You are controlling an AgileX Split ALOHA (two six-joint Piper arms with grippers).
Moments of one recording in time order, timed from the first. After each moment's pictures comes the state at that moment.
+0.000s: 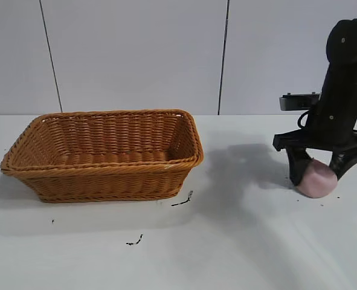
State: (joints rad) left arm -0.02 -0.01 -0.50 -0.04 1.07 0.08; right arm 0.07 2.15 -1.44 -0.01 0.83 -0.04
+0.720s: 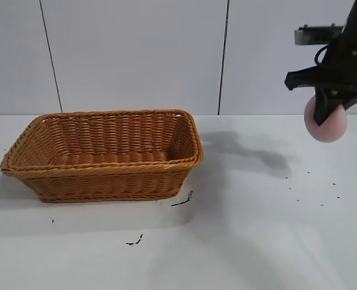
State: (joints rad) left arm -0.02 -0.01 -0.50 -0.04 1.07 0.08; right arm 0.09 1.98 -1.75 0.00 1.03 -0.05
